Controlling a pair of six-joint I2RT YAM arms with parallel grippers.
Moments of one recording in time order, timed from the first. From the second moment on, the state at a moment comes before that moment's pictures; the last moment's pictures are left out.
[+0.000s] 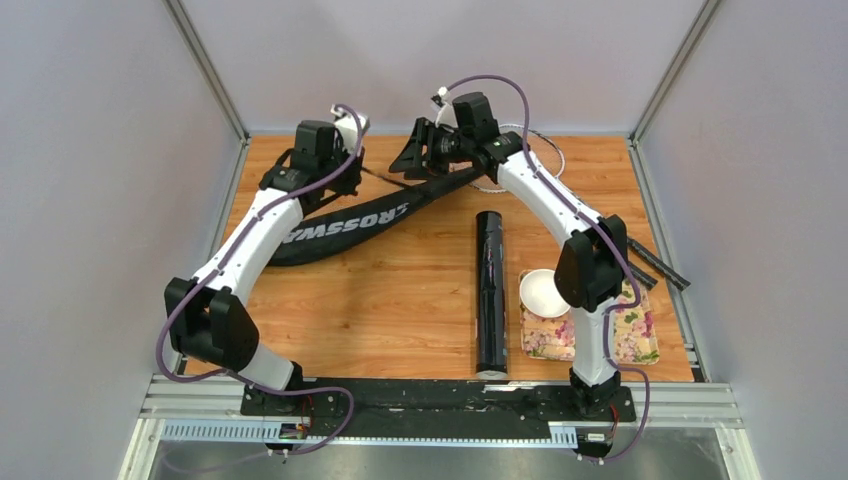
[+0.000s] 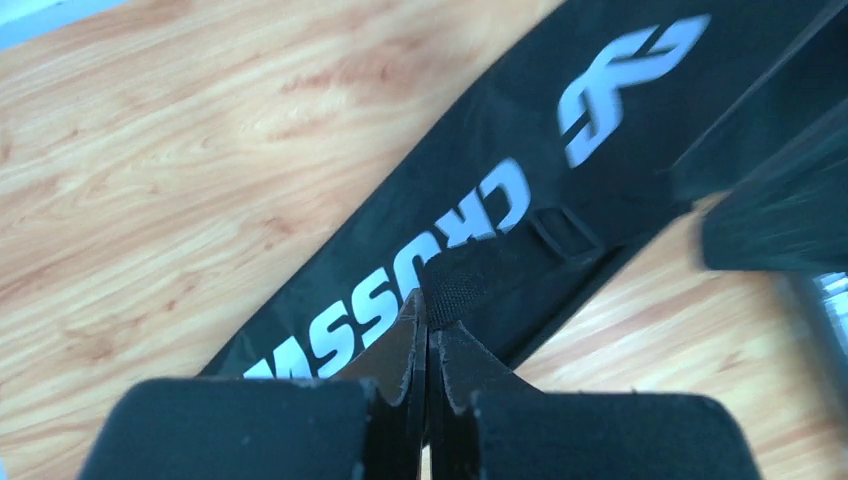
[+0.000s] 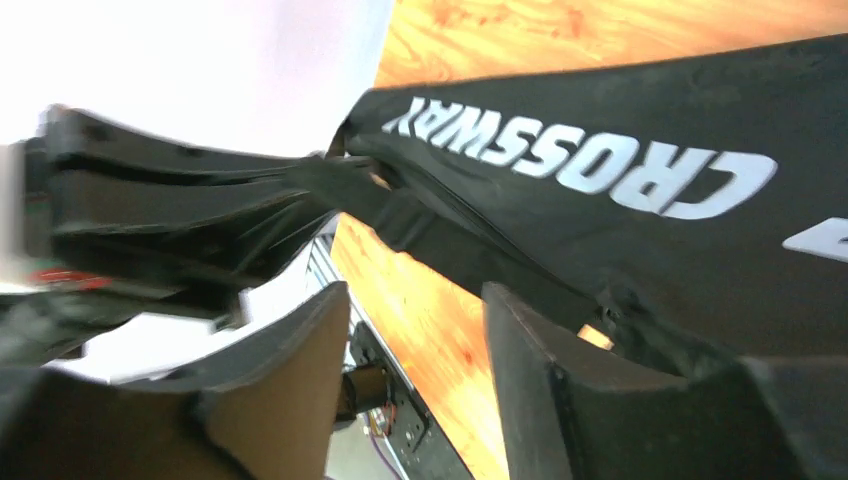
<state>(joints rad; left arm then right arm) -0.30 1.50 1.35 -0.49 0.10 0.14 0.52 2.04 1.96 -0.46 -0.64 0.75</state>
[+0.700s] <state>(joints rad) -0.31 1.52 1.36 -0.48 0.25 -0.60 0.73 1.68 1.38 -0.33 -0.10 0.76</state>
